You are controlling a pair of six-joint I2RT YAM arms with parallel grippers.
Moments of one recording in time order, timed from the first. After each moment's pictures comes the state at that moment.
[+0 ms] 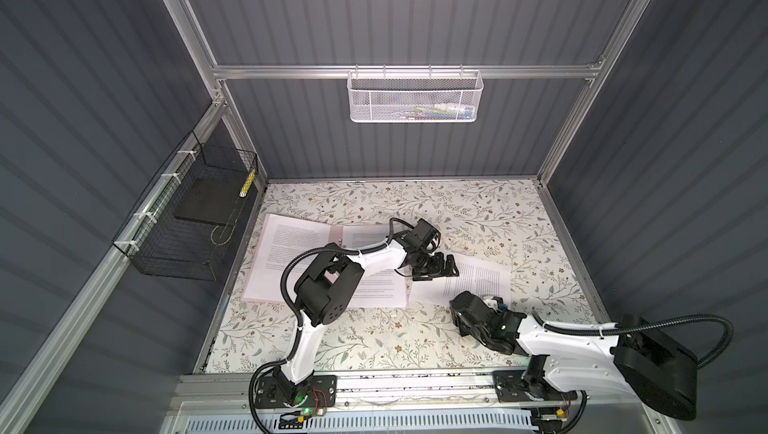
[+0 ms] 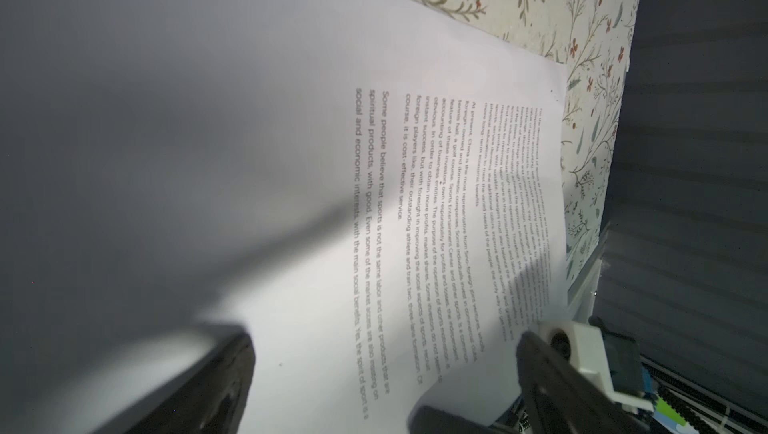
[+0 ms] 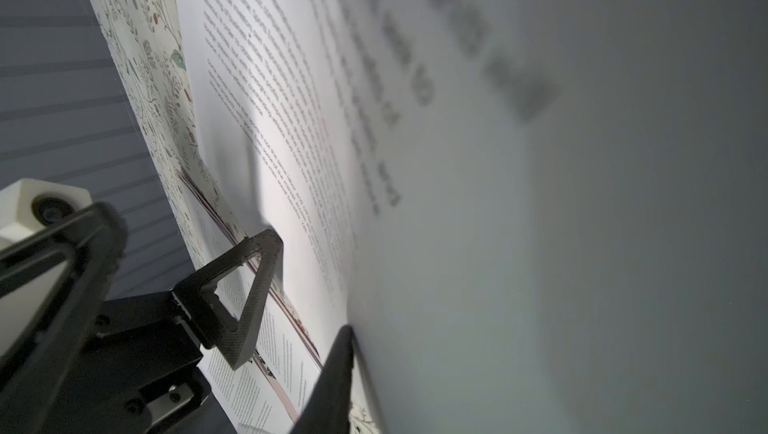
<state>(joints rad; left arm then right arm) -0.83 2.11 1.48 -0.39 0.50 -0.71 0.95 1.17 0.30 -0.01 0.40 2.09</state>
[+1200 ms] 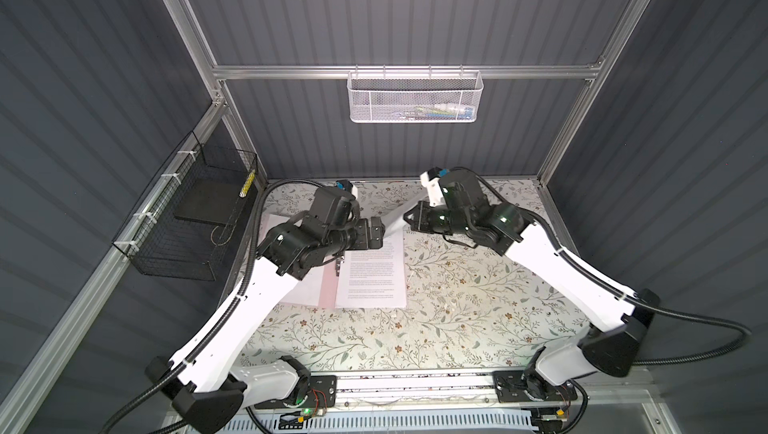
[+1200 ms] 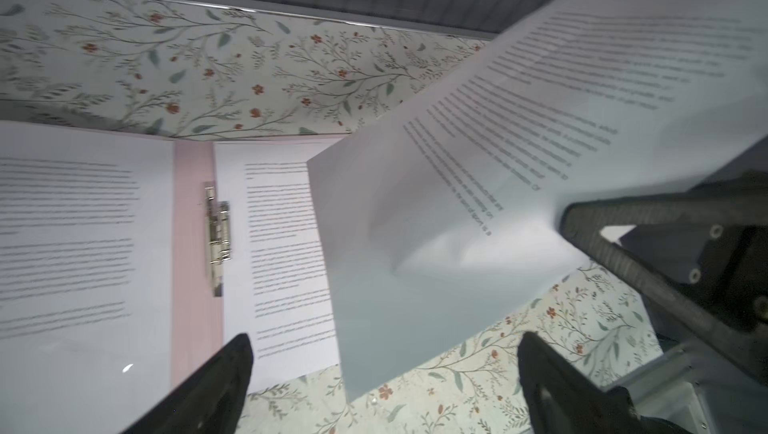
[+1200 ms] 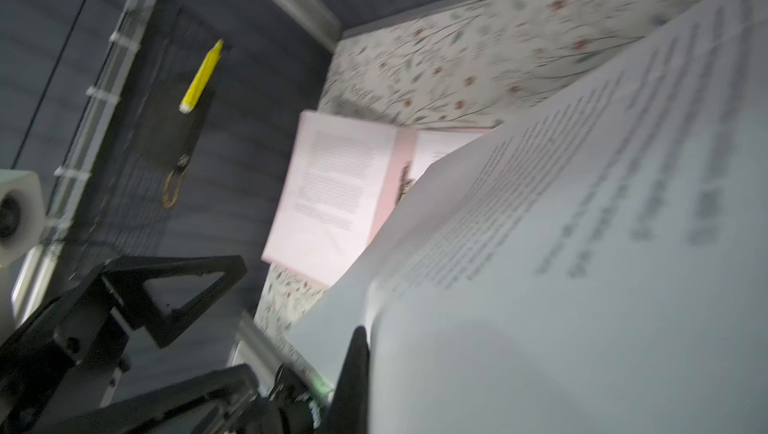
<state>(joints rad) -0.65 1.20 1.51 -1.04 -0.12 -0.50 0.78 1.60 1.70 -0.68 -0.25 0.70</state>
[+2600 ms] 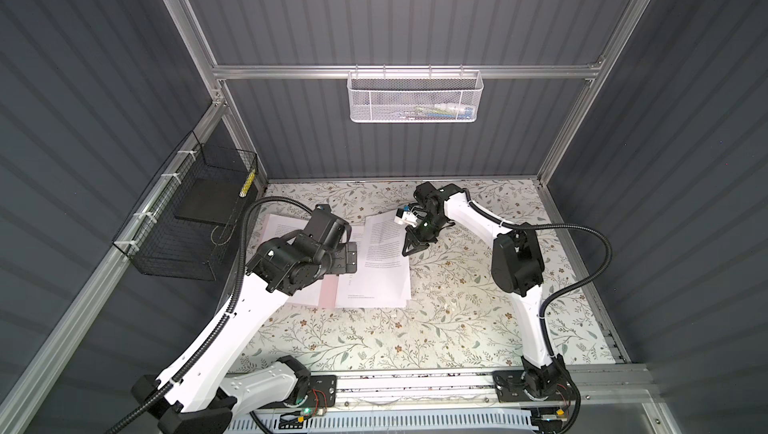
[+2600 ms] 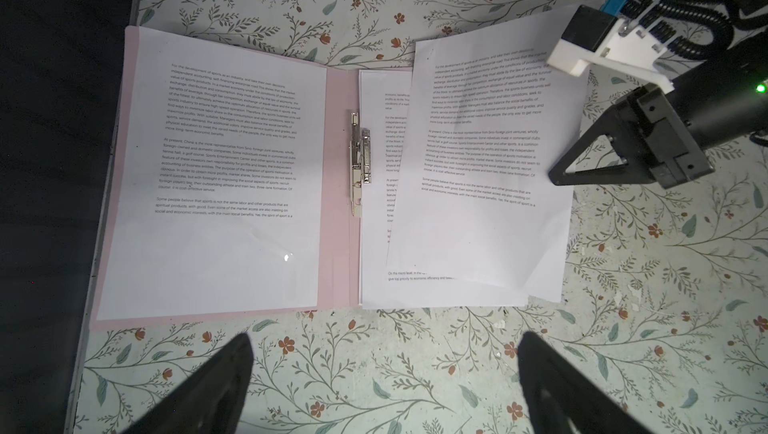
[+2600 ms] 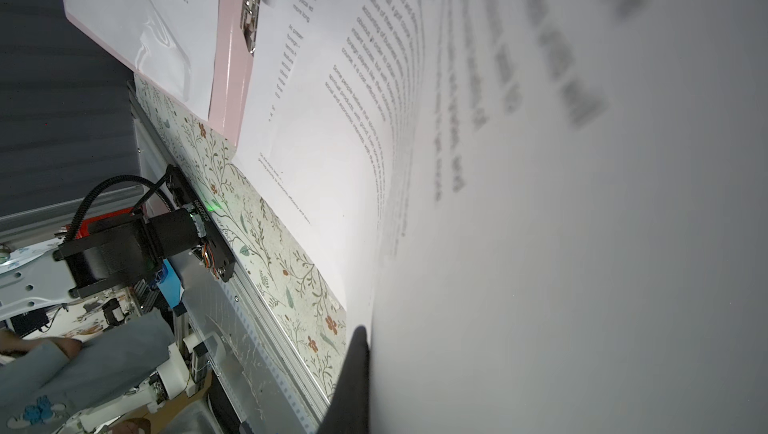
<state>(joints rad) -0.65 1.14 1.38 -1.24 -0.32 -0.49 0.54 2.31 2.04 -1.23 -0.68 -0.03</state>
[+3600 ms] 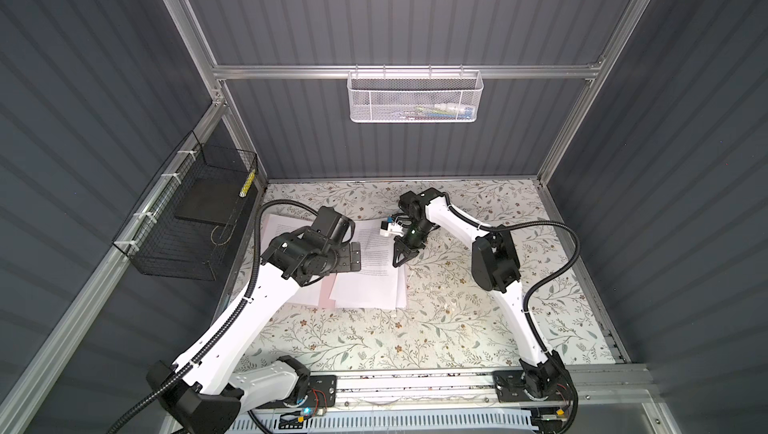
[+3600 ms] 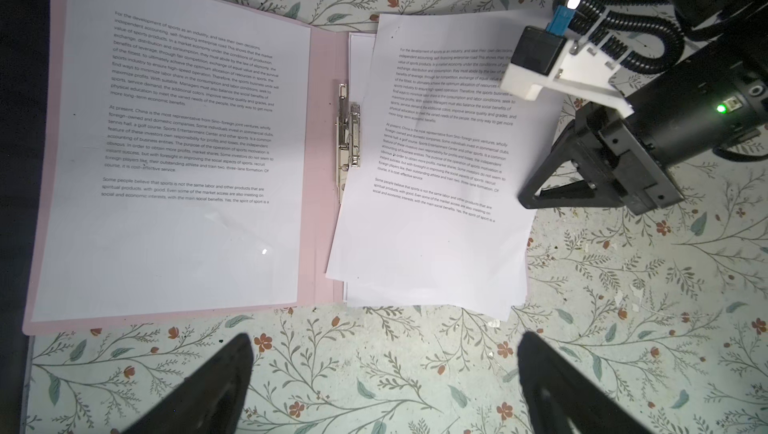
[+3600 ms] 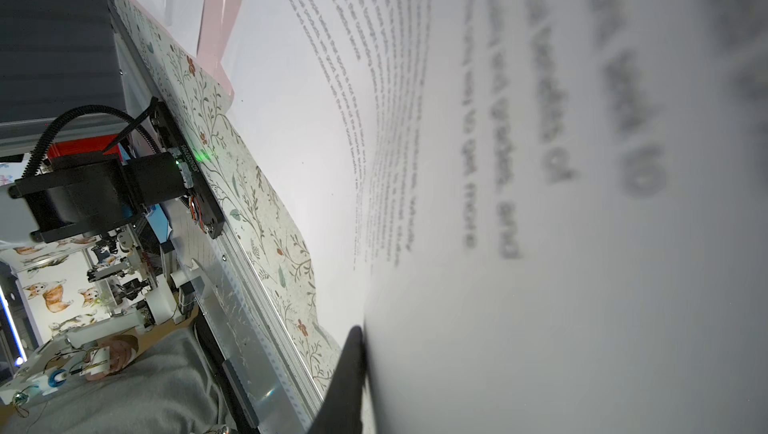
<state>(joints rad) -0.58 1.19 1.32 -1.18 -0.23 -0.50 0.59 2.47 2.20 -1.39 -0.71 -0.20</state>
